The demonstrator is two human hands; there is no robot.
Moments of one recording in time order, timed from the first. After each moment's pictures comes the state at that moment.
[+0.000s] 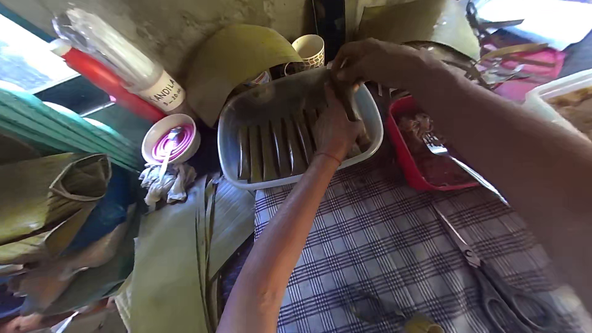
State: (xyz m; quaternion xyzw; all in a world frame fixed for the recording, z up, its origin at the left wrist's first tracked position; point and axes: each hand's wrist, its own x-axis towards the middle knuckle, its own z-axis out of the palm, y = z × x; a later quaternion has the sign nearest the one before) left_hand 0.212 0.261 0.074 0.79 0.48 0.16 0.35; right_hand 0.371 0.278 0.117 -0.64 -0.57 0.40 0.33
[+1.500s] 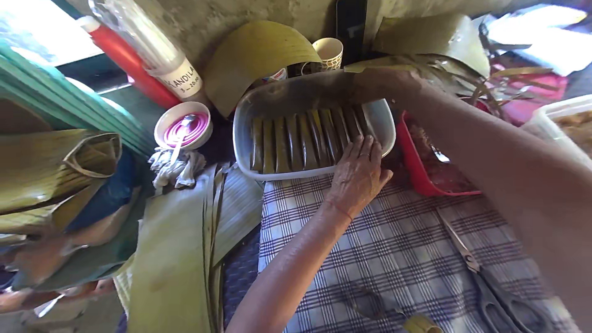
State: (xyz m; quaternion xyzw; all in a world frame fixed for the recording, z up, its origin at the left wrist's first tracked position) left_hand 0.169 0.192 0.017 0.94 0.27 0.17 0.08; right_hand 0.338 0.299 0.115 -0.69 -0.70 0.18 -0.08
